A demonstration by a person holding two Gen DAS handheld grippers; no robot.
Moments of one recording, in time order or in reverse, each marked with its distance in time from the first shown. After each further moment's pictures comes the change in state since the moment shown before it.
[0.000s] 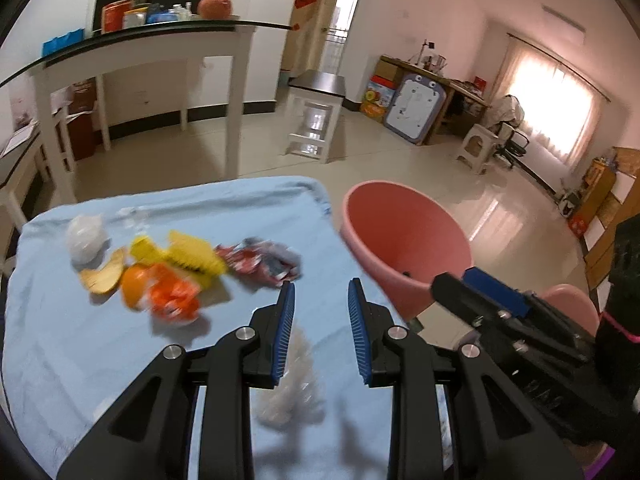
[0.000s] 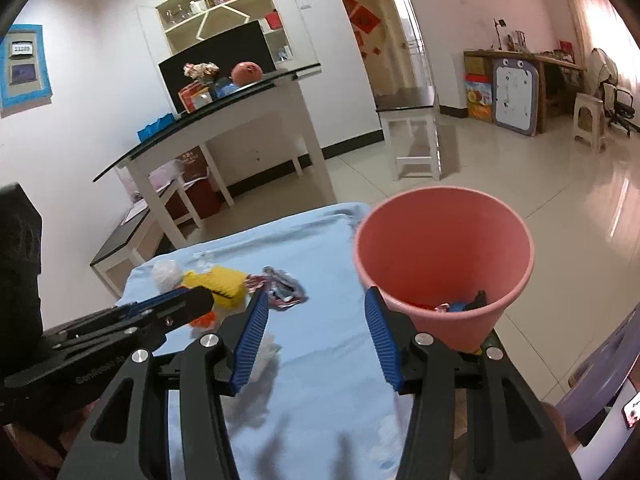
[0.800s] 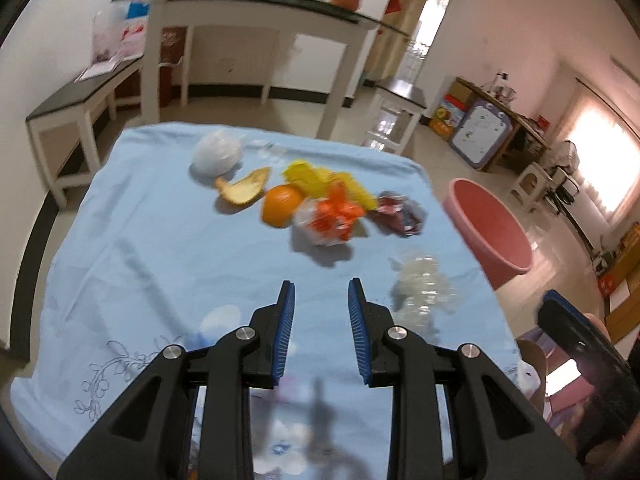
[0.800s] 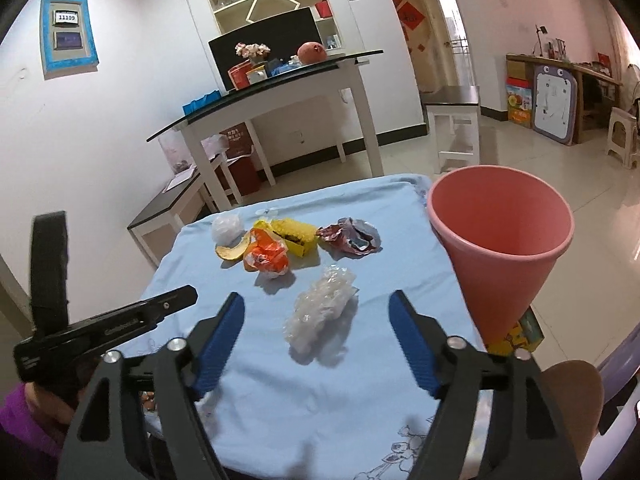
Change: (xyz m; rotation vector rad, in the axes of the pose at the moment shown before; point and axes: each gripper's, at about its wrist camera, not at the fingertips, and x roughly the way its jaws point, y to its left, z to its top) left arm -0.054 0.103 -0.067 -0.232 0.004 0.158; right arm -0.034 0.053 -0.056 -0.095 0.045 0.126
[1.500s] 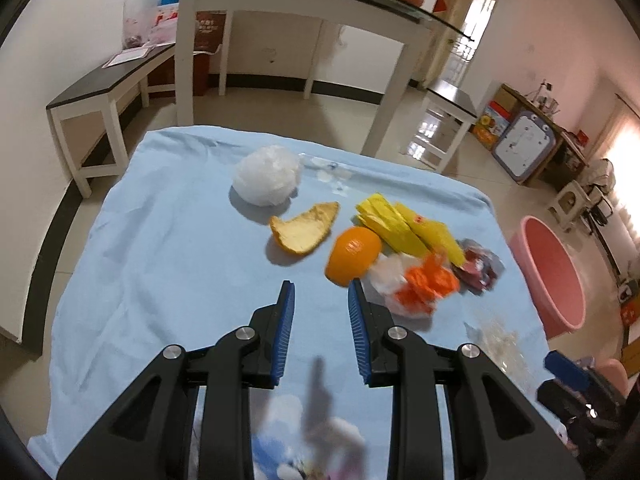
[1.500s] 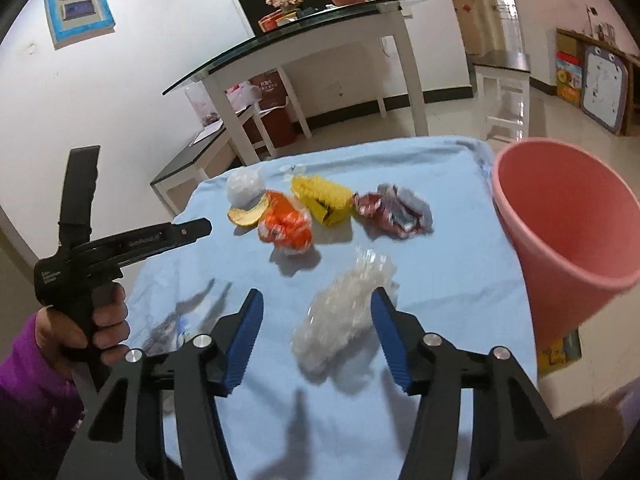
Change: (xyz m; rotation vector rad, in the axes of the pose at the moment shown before) left arm 0.060 0.049 0.054 -0.076 0.018 0.130; right arm 0.091 -0.005 0.022 -0.072 0.184 0.138
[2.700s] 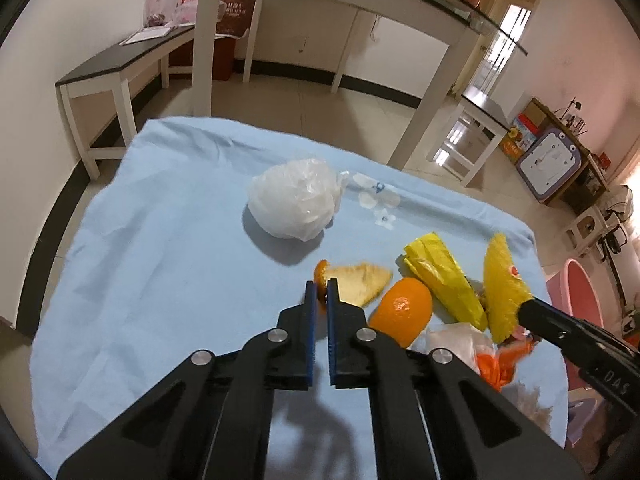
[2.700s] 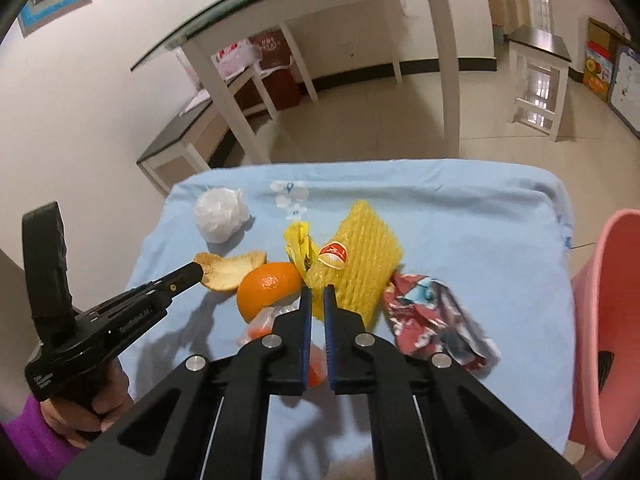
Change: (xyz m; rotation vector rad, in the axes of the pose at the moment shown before) left arm 0.050 0.021 0.037 -0.093 0.020 0.043; right arm 0.117 0.006 0.100 -0.004 0.169 0.015
